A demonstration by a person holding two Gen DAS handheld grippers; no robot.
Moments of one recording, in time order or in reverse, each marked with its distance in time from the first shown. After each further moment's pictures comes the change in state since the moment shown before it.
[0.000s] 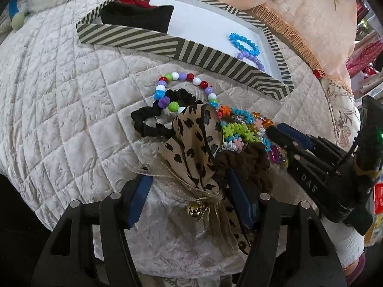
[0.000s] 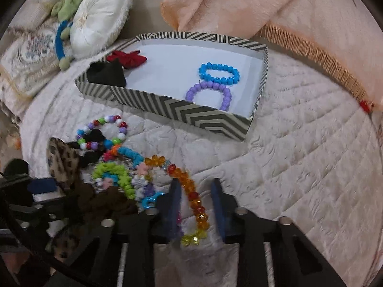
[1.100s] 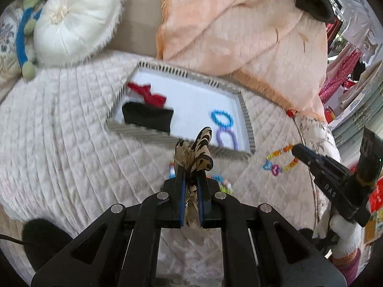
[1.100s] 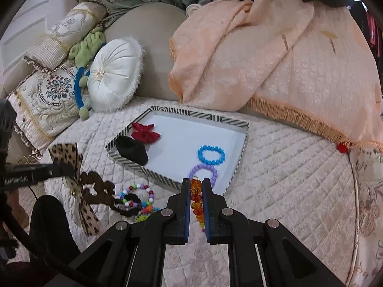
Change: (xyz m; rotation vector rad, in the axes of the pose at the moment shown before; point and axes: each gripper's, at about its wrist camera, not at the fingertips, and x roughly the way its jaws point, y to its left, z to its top) left arm -0.131 0.014 0.055 0.068 -0.241 -0.063; right arm -0.122 -0.009 0.048 0.021 -0.258 0.044
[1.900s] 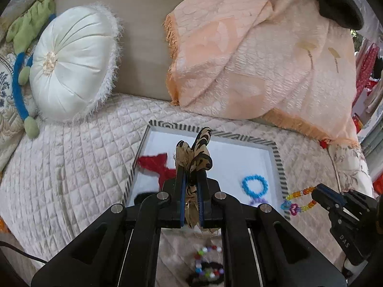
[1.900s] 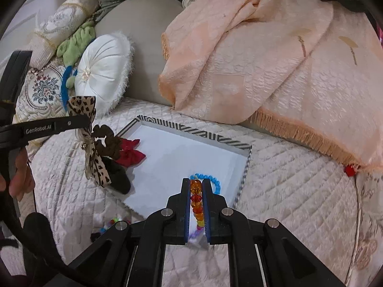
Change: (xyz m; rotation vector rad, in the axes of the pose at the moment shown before) left arm 0.072 0.001 0.125 0.070 -0.095 0.176; right arm 0.076 -0.016 0.071 -0.042 0.051 -0.018
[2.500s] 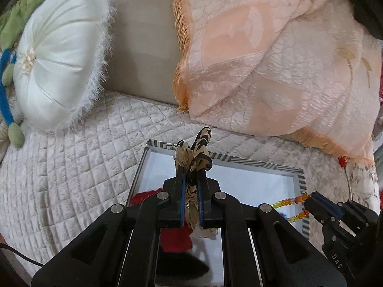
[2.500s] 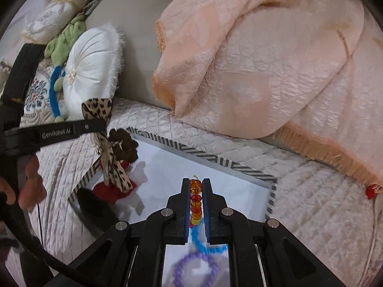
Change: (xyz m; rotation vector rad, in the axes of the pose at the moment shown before) left arm 0.100 0.015 0.054 -0.055 0.072 0.030; right arm 0.101 -0.004 0.057 0.045 0.049 0.049
